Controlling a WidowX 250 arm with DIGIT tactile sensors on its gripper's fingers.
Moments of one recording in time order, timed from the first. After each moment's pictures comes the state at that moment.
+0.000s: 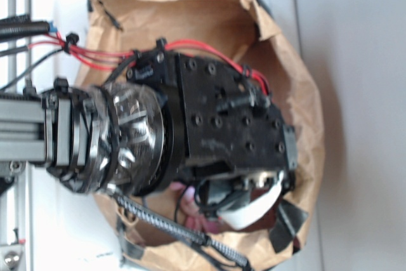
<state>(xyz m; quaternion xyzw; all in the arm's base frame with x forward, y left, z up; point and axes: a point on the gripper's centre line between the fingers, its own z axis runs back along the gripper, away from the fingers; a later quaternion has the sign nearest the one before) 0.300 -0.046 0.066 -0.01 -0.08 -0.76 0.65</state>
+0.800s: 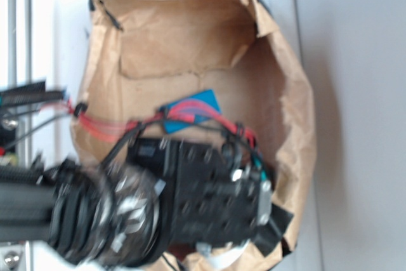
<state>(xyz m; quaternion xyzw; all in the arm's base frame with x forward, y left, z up) 0.271 -0.075 0.032 0.00 -0.02 -0.77 0.63</state>
